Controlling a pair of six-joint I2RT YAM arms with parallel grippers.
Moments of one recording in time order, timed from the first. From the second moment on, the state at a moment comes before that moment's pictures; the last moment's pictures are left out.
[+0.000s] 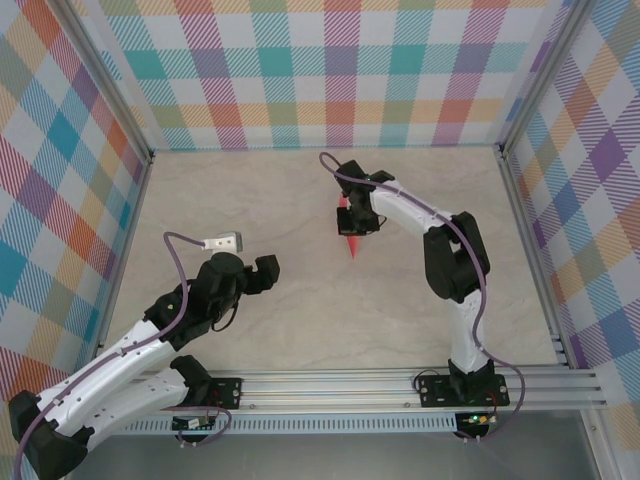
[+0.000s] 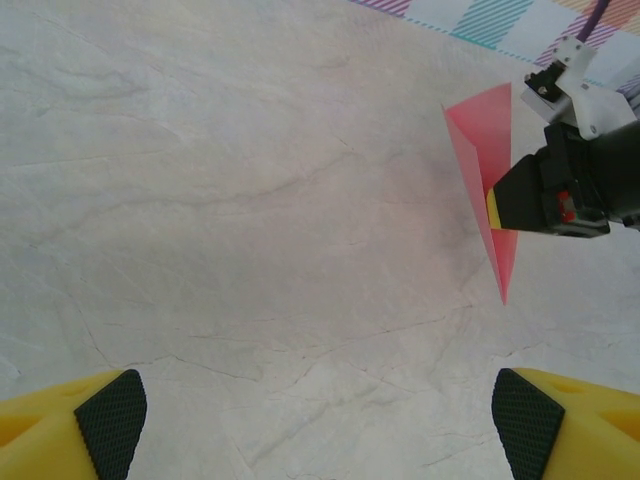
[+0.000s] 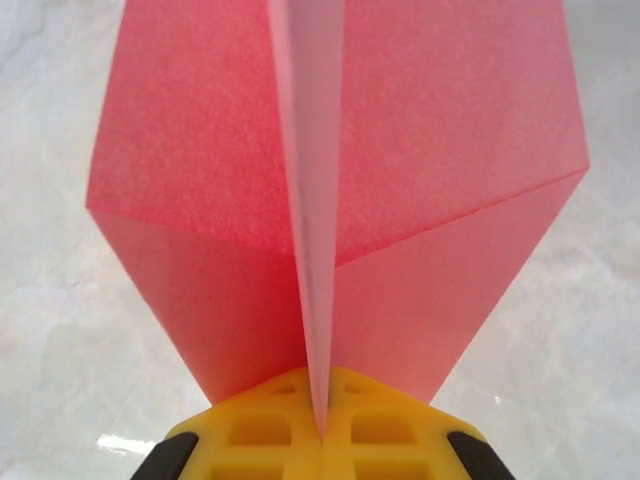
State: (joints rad) left arm -0.74 0.77 0.68 -0.51 -0.38 -0.68; right arm 0.56 2.13 1.77 -0.96 -0.02 0.44
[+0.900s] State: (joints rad) left arm -0.74 0.77 0.68 -0.51 -0.37 -0.68; right arm 0.51 2.31 1.91 -1.05 -0.04 0.40
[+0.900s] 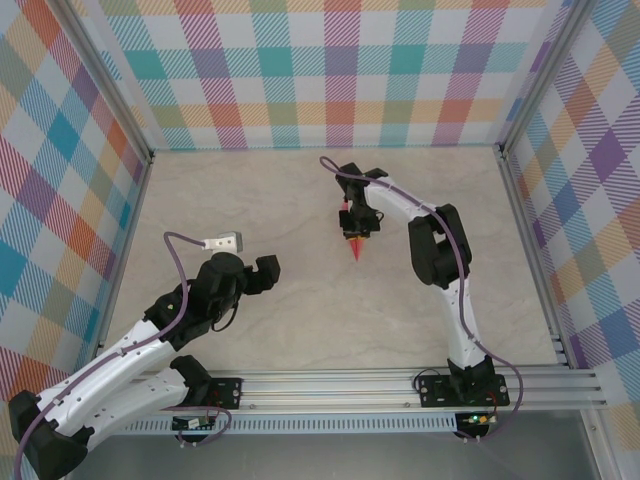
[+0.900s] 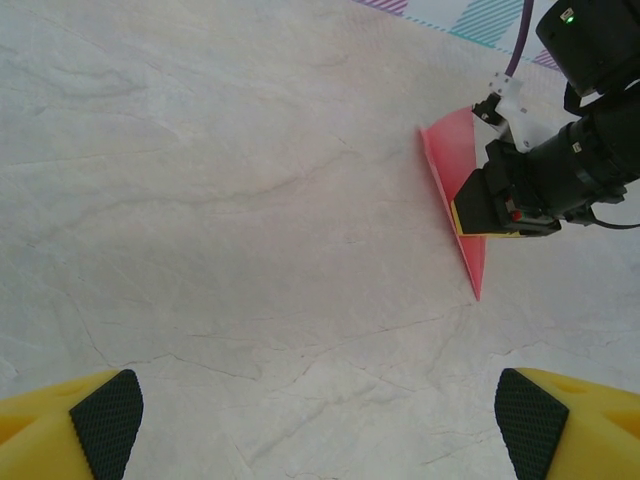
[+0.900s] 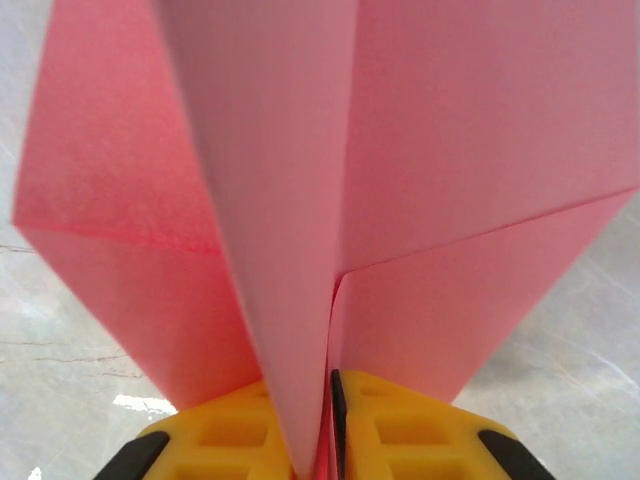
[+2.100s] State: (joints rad) left arm -0.46 0.85 0.71 -0.47 -0.48 -0.61; right arm 0.38 1.25 1.11 -0.79 0.18 0.35
